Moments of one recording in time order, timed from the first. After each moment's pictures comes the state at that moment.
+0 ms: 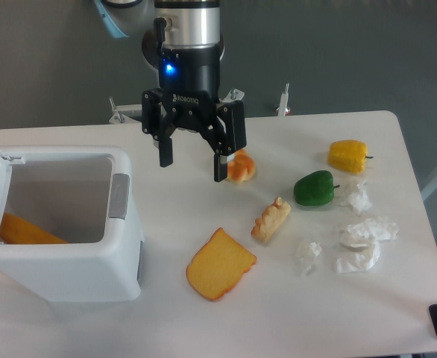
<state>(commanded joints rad) 2.33 -1.63 -1.48 -0.93 1.28 0.67</state>
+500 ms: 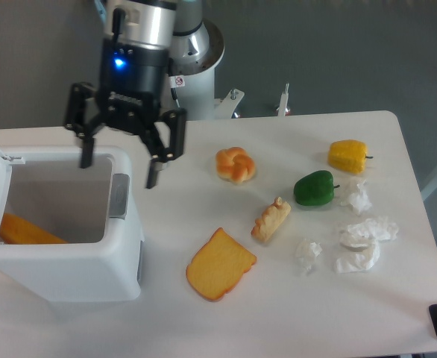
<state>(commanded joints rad) 2.27 -1.66 -1.45 -0.93 1.01 0.41</state>
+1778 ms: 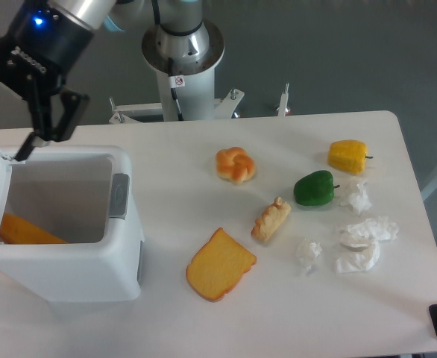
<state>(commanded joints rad) 2.19 -1.66 -1.41 -0.93 0.75 0.32</state>
